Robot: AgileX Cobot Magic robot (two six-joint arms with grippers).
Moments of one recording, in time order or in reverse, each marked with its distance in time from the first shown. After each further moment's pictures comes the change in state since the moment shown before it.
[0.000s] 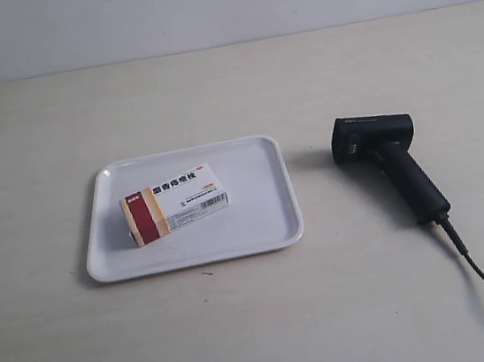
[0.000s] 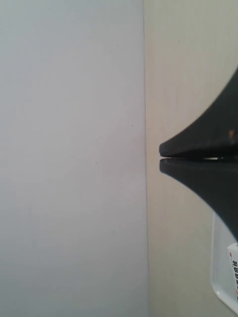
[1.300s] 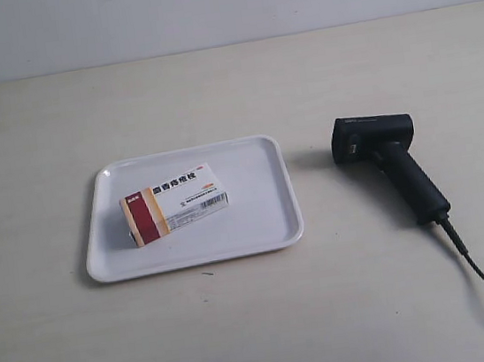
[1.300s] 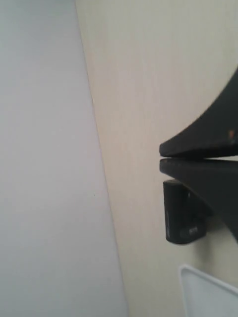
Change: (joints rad) left arm 0.000 0.000 0.000 0.000 0.002 0.000; right arm -0.237 -0.229 0.324 -0.133 -0.023 0.134
